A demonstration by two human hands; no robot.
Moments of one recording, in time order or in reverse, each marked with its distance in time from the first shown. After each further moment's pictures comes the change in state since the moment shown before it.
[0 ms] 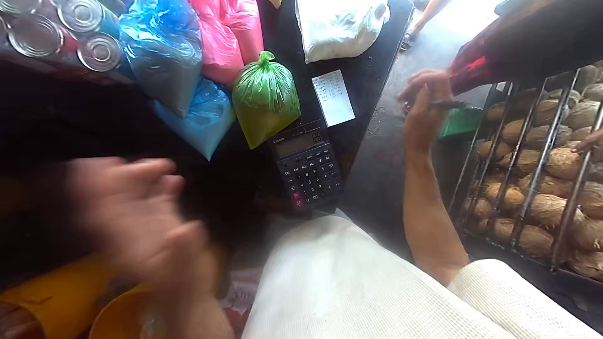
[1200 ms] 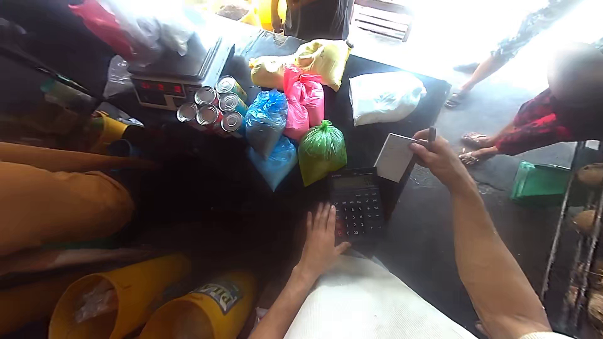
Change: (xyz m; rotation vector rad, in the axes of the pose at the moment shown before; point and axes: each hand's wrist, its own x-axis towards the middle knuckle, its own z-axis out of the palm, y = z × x) left_hand -0.073 -0.112 0.127 0.610 -0.451 0.197; right_hand 0.033 0.011 0.006 -0.012 -0.582 0.409
